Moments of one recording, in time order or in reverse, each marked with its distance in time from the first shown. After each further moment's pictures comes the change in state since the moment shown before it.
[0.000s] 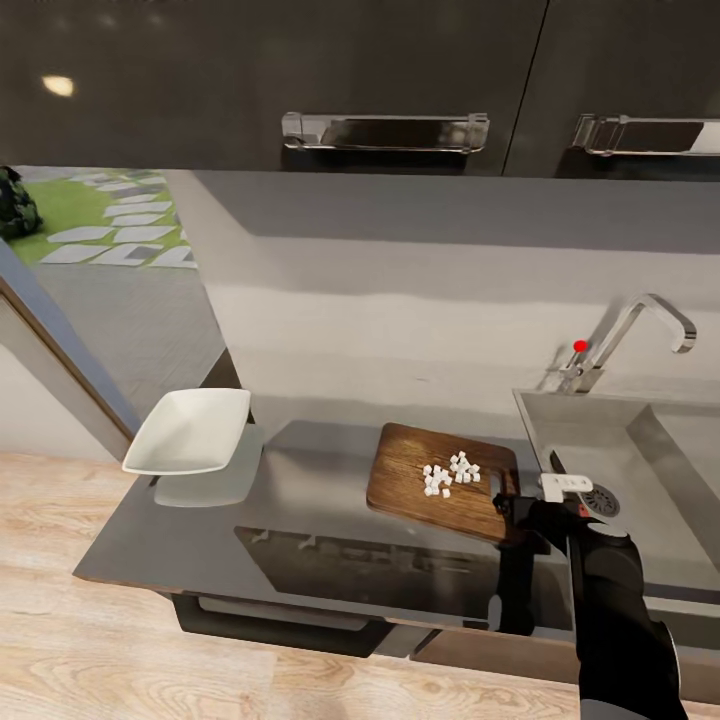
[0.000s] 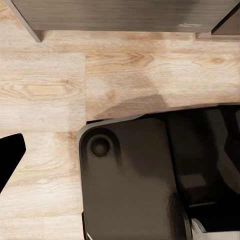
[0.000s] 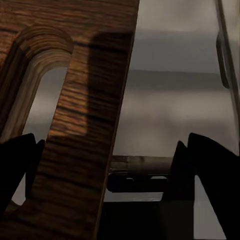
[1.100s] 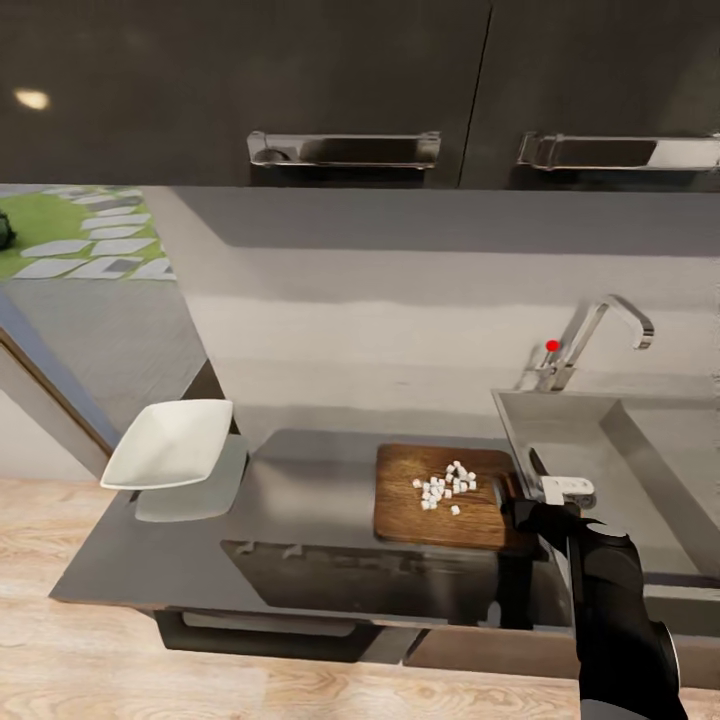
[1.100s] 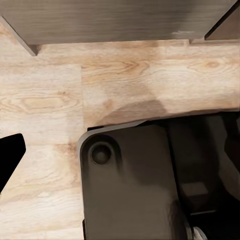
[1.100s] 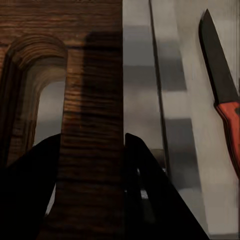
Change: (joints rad) left arm 0.000 0.000 0.002 0.000 0.000 0.000 0.000; right arm 0.001 -0.001 -0.002 0.001 0.034 0.018 0.004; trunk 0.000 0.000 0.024
